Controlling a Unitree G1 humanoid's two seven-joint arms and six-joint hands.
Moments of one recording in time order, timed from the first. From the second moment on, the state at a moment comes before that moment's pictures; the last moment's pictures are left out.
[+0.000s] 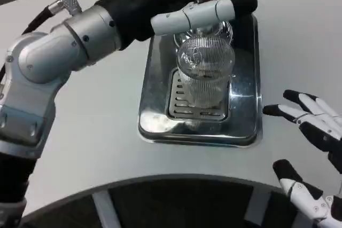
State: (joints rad) left arm -0.97 0.52 -0.12 0.07 0.05 -0.02 -0.65; right arm 0.37 -0.27 -0.32 -1.03 -0.46 -0.01 0.54
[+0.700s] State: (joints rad) left arm -0.95 0.53 -0.14 0.03 0.10 -0.05 -0.65; right arm 0.34 -0.12 -0.25 -1.03 -0.55 -0.10 0.60
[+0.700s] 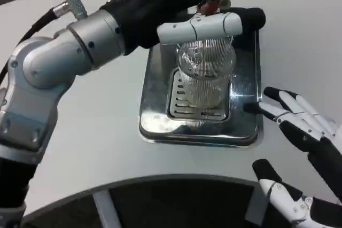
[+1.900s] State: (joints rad) left arm -0.94 0.56 -0.17 -0.01 0.20 -0.13 -0.65; right arm 0.29 0.06 -0.12 -1.03 -0.64 0.14 0.56
